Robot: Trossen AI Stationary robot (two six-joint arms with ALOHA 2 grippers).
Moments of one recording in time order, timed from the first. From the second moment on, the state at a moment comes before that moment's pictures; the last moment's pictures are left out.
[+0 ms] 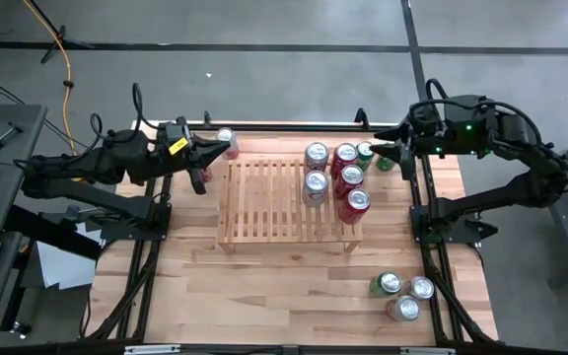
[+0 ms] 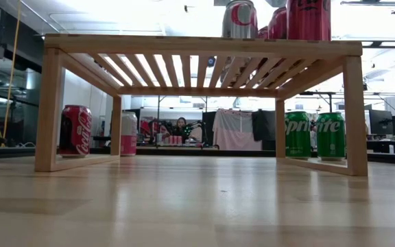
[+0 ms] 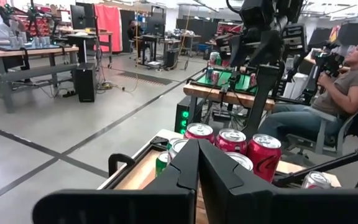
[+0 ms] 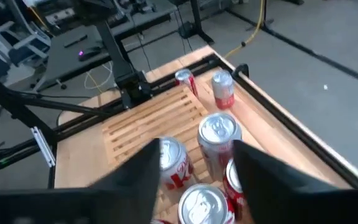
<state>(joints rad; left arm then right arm) -0.04 0.86 1.07 -0.22 -0.42 -0.10 -0.14 1.04 1.63 -1.01 0.09 0.33</state>
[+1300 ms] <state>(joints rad) -0.04 0.86 1.07 -0.22 -0.43 -0.09 0.74 1.12 1.29 -1.48 -0.26 1.30</state>
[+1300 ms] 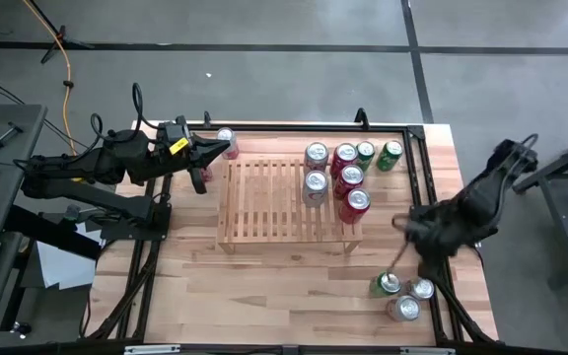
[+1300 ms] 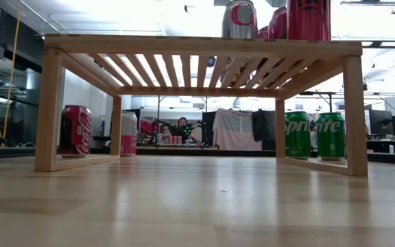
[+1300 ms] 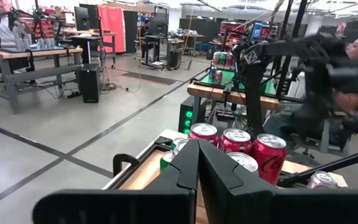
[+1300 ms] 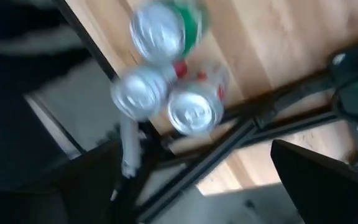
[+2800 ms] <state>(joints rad) -0.04 0.86 1.07 -0.22 -0.43 -0.08 1.09 1.56 1.11 -1.25 -0.13 1.20</state>
